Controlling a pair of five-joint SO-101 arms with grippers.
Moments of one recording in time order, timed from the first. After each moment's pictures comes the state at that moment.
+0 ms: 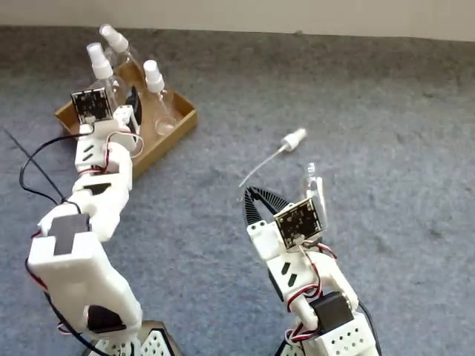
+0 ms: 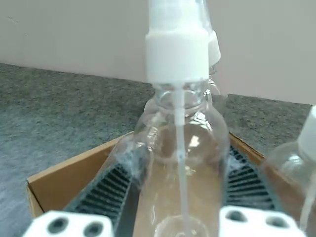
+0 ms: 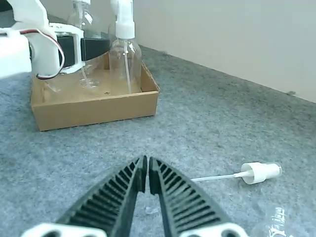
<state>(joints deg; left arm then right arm) -14.8 17.6 39.0 -38.7 7.4 -26.9 -104.6 95.5 29.3 8.2</state>
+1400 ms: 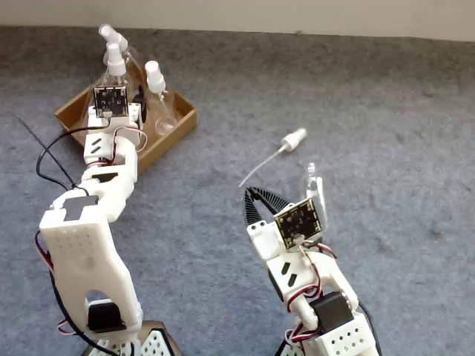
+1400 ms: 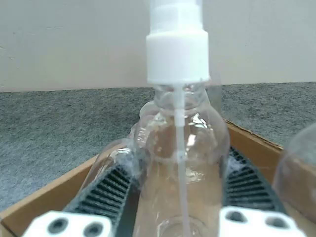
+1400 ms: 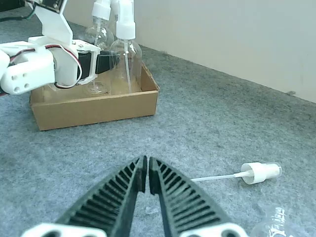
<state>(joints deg) -14.5 32.3 25.8 -40.6 -1.6 -26.9 -104.6 95.5 29.3 8.2</state>
